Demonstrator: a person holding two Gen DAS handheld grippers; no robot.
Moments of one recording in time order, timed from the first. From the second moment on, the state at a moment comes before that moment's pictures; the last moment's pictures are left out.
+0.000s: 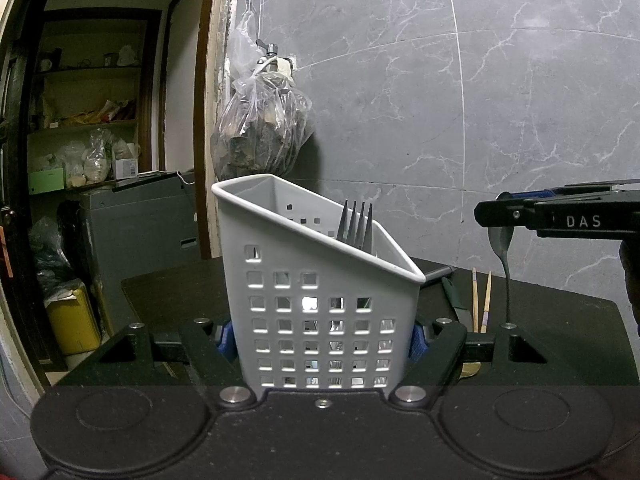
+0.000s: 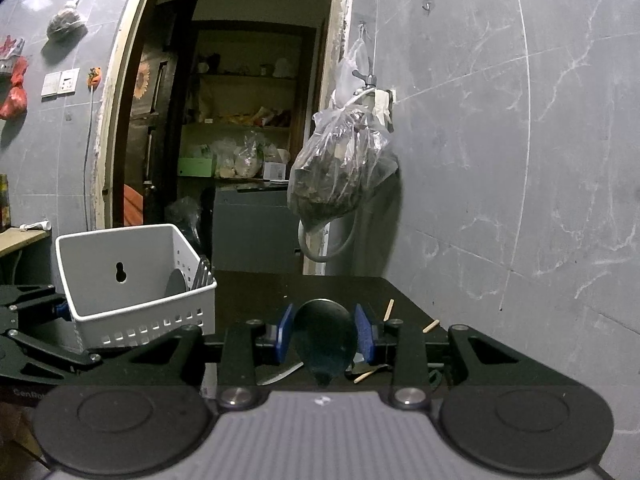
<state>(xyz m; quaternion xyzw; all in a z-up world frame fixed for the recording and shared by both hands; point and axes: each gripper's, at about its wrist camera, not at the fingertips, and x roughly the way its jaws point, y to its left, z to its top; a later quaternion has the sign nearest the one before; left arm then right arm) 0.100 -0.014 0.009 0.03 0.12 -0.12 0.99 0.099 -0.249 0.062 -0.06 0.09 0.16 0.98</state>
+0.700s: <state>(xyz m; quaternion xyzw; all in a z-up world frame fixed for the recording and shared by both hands) 0.100 -0.015 0.010 0.03 0.12 -0.12 0.99 0.098 -0.250 0.063 -0.05 0.08 0.16 0.98</state>
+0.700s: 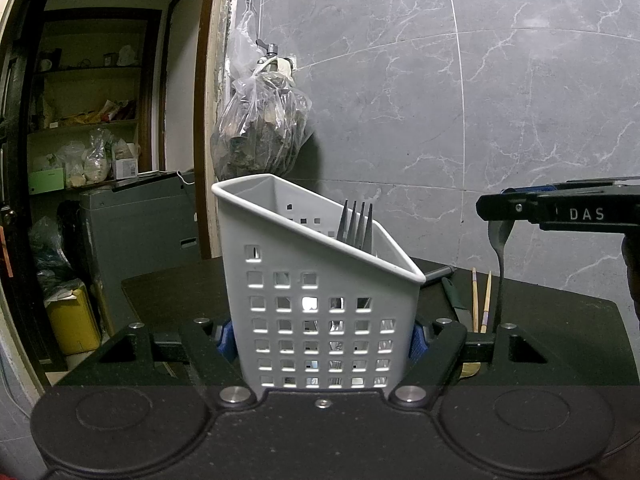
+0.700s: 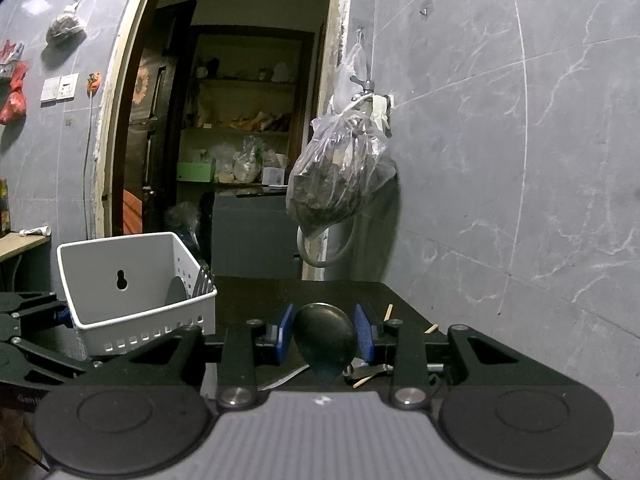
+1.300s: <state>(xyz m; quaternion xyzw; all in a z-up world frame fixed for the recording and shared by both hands) 0.100 -0.015 0.010 0.03 0.12 -0.12 0.99 0.085 -0.246 0.097 -0.06 0.03 0.17 0.98</state>
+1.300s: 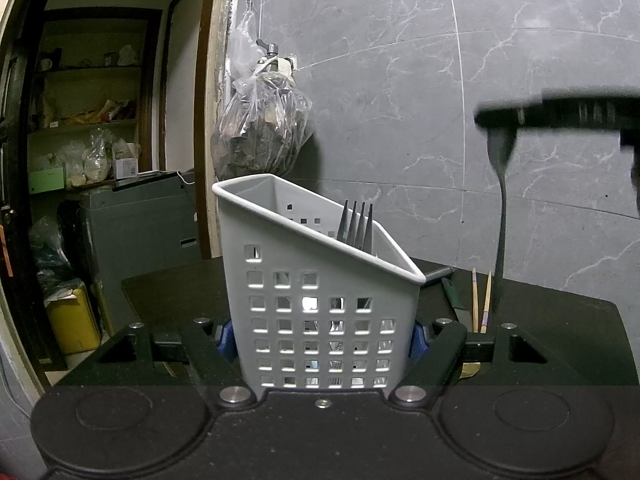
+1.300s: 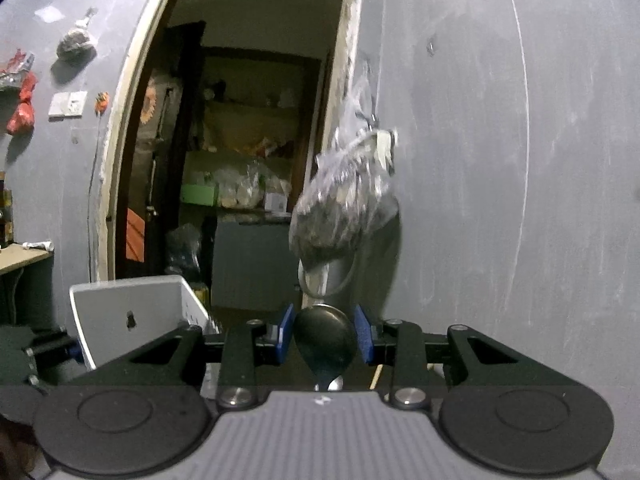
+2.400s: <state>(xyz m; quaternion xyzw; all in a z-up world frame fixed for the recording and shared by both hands) 0.098 -0.015 0.008 0.02 0.12 -0.12 0.99 0.108 -0.145 0.119 -0.06 0.03 0.33 0.94</state>
